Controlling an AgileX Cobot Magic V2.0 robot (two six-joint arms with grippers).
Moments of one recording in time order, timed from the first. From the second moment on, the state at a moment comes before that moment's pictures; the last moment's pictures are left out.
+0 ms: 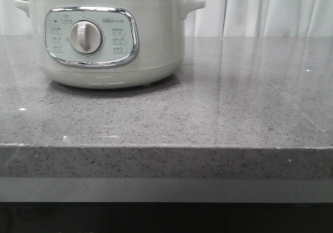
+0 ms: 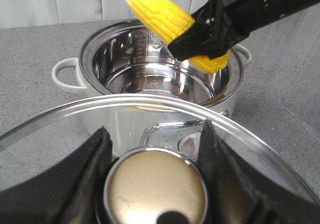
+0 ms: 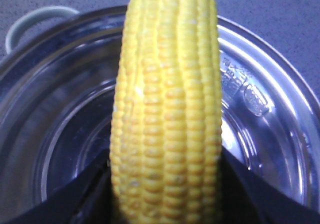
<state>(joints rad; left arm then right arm) -0.42 0.71 -0.88 -0.05 0.59 0.00 0.61 2.01 -2.10 0.10 0.81 -0.14</state>
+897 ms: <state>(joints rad) -0.42 0.71 -0.88 -0.05 0.59 0.00 0.61 2.05 -2.10 0.10 0.83 -0.14</state>
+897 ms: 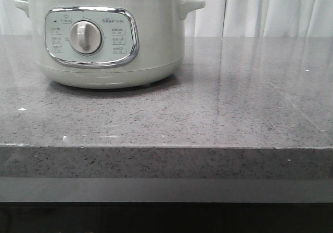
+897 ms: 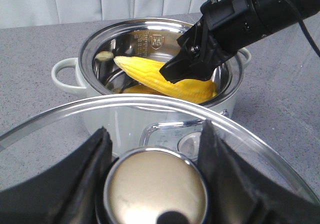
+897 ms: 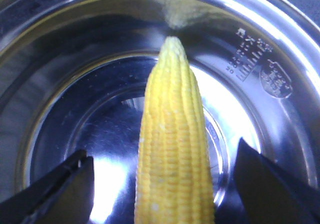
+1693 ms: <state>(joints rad) -0.42 0.71 -0.88 -0.05 0.59 0.00 0.51 1.80 -2.08 0.11 1.00 -0.11</state>
